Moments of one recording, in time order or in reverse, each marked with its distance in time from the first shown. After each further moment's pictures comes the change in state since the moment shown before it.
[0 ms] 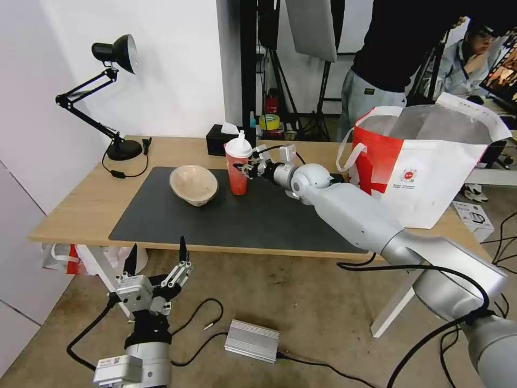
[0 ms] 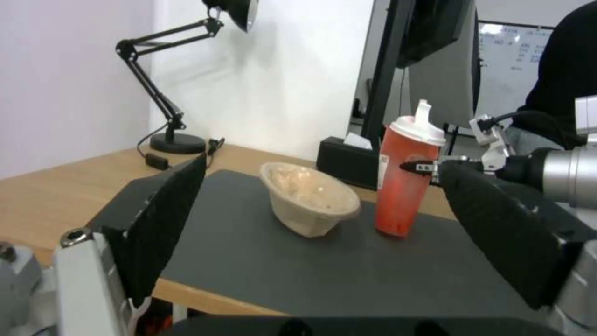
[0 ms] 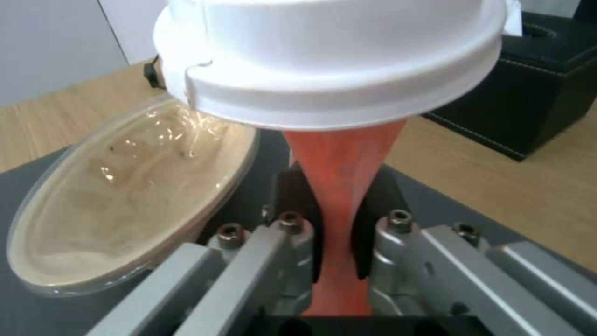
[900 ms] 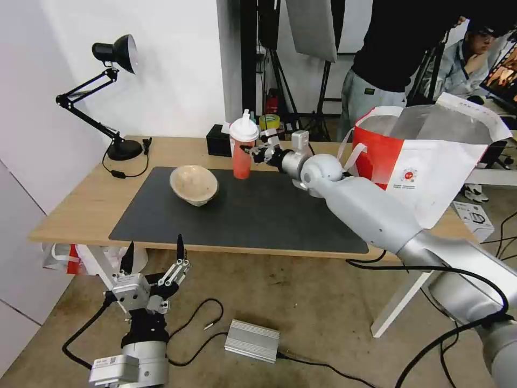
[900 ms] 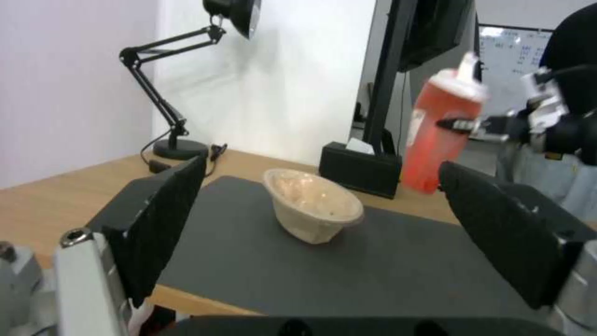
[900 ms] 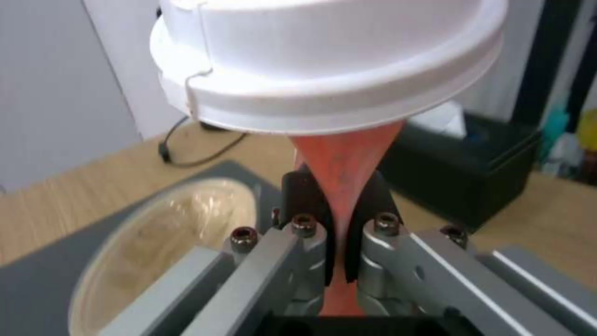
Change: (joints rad) left arm 0.004 0.006 -0.011 -0.012 -0.001 0.000 -0.001; right arm -0.010 -0.104 0.097 0.174 0.055 0.019 0.052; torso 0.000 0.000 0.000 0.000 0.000
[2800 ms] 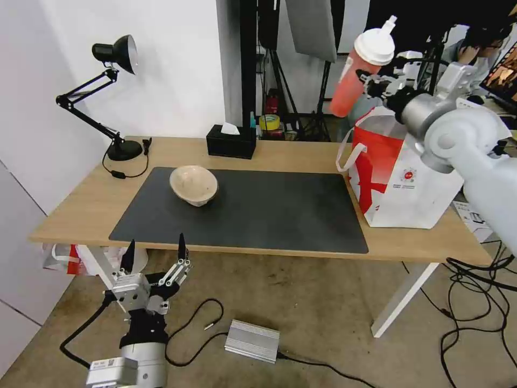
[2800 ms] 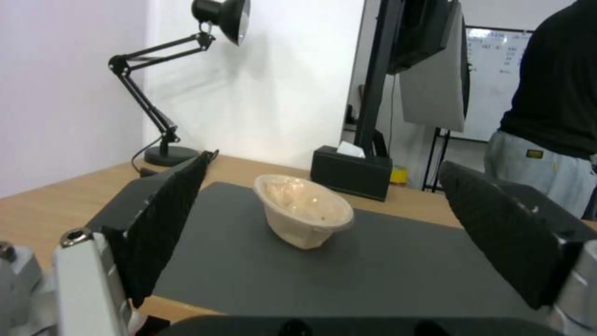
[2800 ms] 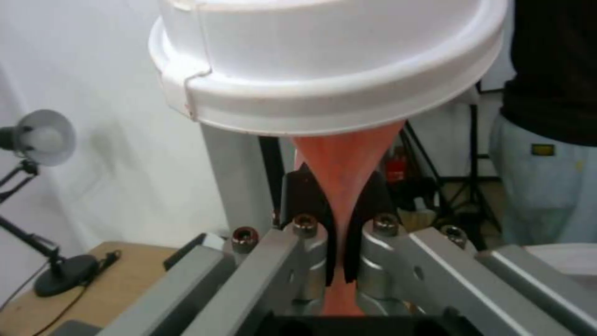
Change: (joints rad) left arm 0.005 0.031 0.009 -0.019 0.003 0.003 -0.003; right arm -0.122 -0.487 0.363 0.486 0.255 -0.070 0.429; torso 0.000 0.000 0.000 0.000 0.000
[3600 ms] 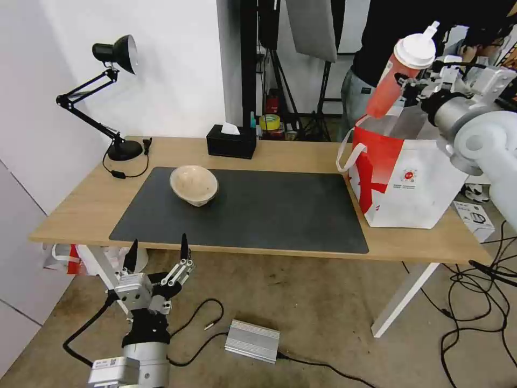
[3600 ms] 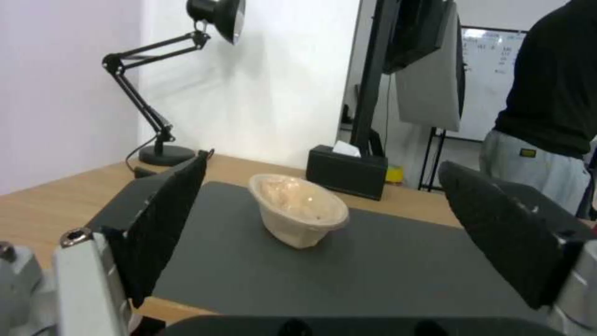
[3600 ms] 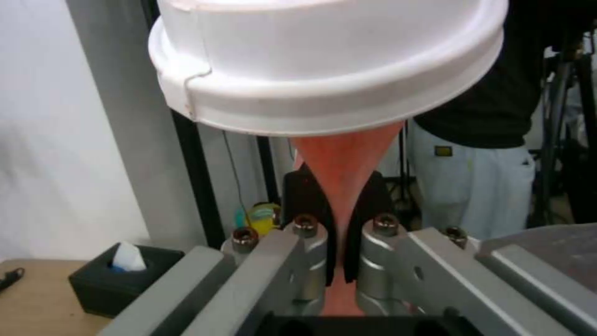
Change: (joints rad) left arm -0.007 0.007 0.009 0.005 -0.003 -0.002 -0.001; right arm -0.063 -0.065 0.084 -0.057 -0.055 0.001 -0.003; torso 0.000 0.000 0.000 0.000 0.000
